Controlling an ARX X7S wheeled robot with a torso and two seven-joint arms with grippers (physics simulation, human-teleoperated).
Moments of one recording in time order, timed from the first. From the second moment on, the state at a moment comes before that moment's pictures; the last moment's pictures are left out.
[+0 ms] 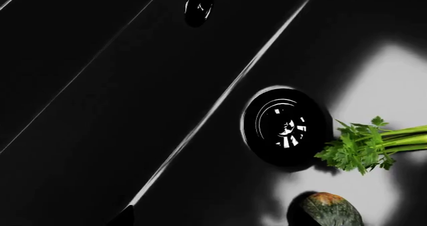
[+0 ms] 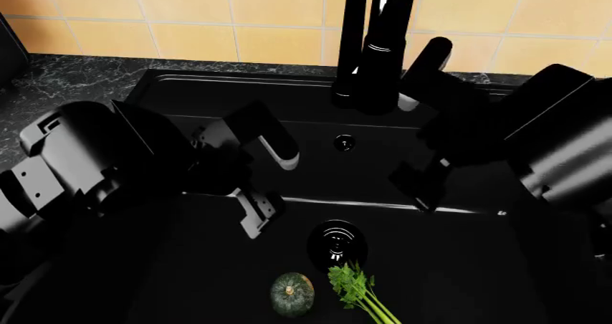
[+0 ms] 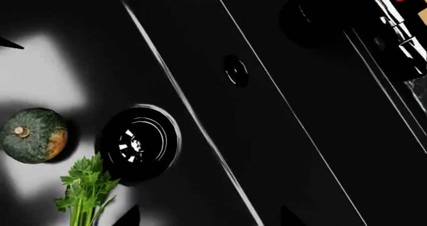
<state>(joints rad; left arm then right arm) -1.43 -0.51 1.10 -0.07 -0.95 -1.19 0.24 1.43 0.60 -0.91 -0.10 0.29 1.45 -0.85</state>
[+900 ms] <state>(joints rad) -1.43 -0.52 1.10 -0.06 -0.96 -1.19 0.22 1.26 0.46 -0.97 0.01 0.33 1.44 -0.82</state>
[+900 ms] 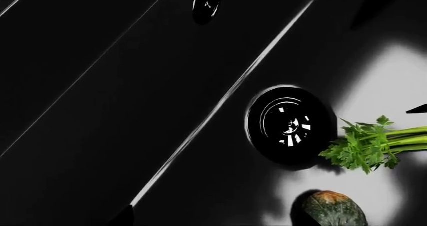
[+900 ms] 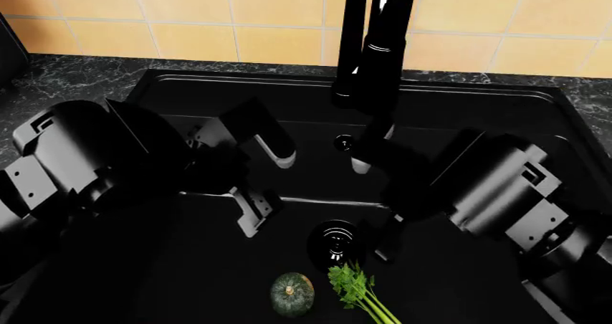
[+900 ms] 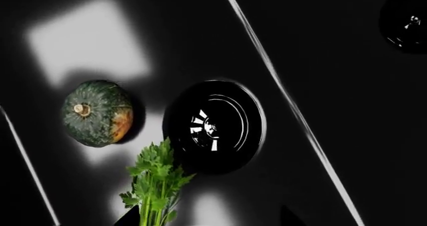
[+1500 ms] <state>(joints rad) -1.43 -0.52 1.11 -0.06 -0.97 -1.20 0.21 1.17 0.40 -0.97 0.10 0.34 1.38 -0.77</state>
